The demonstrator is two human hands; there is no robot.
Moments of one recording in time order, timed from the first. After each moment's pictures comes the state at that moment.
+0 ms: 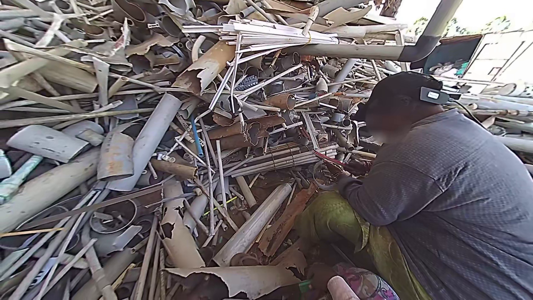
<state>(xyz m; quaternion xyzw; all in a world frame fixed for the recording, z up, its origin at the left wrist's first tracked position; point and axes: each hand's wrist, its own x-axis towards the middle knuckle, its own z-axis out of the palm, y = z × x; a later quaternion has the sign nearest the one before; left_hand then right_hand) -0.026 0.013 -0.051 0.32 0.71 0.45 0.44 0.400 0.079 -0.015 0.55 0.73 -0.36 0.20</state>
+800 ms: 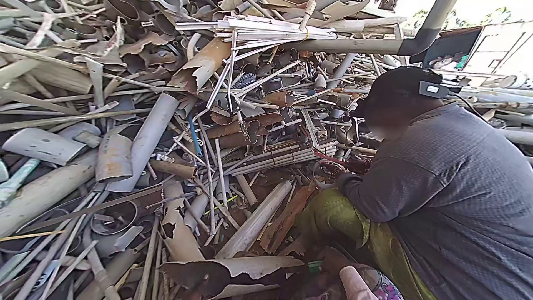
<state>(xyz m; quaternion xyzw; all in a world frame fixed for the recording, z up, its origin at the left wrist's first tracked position) -0.001 0.008 -0.014 0.19 0.67 0.50 0.51 0.439 0.090 -0.005 0.65 0.67 -0.36 0.09</state>
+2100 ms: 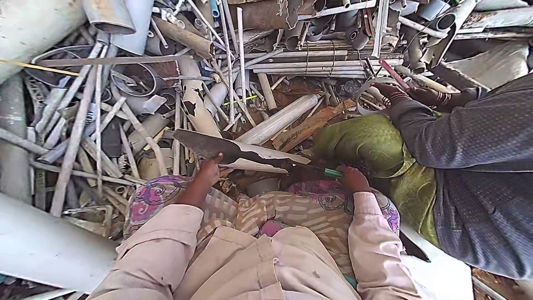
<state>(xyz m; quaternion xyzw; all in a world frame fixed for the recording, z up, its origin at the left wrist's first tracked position) -0.006 0.018 -0.009 0.05 0.67 0.53 0.52 0.429 0.078 0.025 0.70 0.66 -0.25 0.14</state>
